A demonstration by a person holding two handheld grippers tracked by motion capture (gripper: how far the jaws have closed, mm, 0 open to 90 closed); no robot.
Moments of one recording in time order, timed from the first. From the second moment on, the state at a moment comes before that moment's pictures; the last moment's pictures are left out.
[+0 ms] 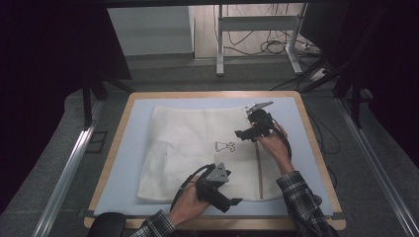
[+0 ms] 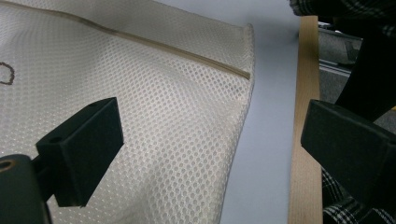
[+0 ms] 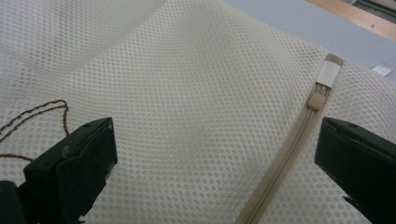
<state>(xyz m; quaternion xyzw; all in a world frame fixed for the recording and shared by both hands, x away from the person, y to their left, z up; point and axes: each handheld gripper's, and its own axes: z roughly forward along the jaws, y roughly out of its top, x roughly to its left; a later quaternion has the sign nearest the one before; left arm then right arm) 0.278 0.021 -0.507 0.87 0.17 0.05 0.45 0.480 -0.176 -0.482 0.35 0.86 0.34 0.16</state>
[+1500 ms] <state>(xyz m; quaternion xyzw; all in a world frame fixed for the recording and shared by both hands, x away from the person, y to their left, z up) 0.265 0.060 -0.510 0.88 0.20 0.08 0.43 0.419 -0.181 -0.475 0.32 0.86 0.36 0.16</state>
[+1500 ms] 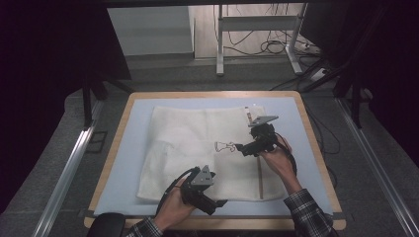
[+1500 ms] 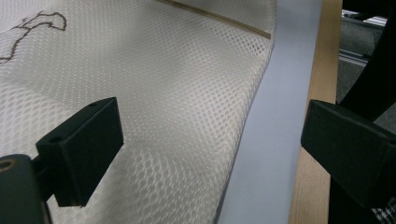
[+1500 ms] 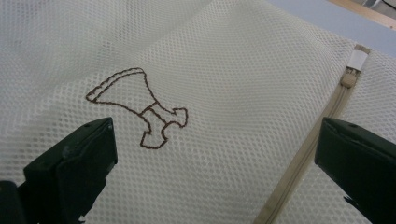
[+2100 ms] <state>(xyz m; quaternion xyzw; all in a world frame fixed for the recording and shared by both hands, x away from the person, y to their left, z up) 0.259 0.080 -0.509 0.87 0.22 0.09 0.43 0.383 -0.192 -0.469 0.32 0.85 0.39 0.17</state>
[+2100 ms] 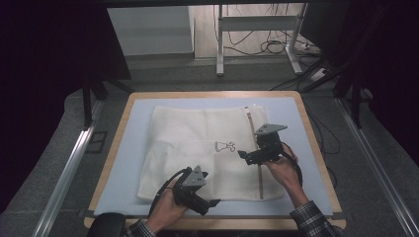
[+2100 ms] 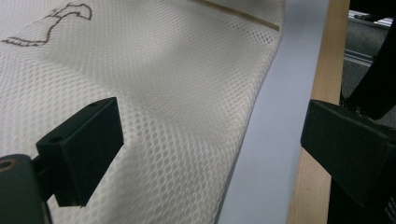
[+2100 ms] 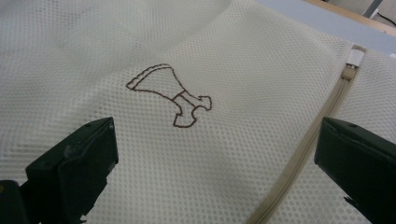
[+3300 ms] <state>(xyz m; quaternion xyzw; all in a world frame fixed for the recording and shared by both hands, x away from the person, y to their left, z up) 0.246 0.128 -0.507 0.86 0.26 0.11 0.42 0.321 -0.208 -0.476 0.32 0.86 0.37 0.17</state>
